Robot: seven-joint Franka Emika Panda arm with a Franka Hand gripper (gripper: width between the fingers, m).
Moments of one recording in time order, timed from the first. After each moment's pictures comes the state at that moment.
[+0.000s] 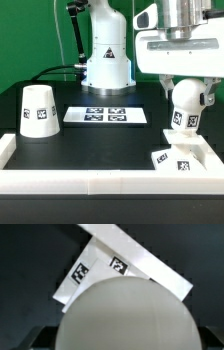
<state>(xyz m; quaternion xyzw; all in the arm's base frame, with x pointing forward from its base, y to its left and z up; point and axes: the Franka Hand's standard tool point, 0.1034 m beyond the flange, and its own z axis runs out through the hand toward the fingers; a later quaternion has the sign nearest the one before) 0.591 0.111 0.123 -0.86 0.51 0.00 0.08</state>
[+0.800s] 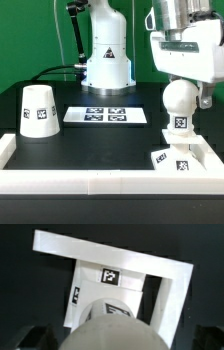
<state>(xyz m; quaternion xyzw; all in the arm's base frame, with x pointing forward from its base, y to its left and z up) 0.590 0.113 0.121 -0.79 0.60 0.02 0.09</state>
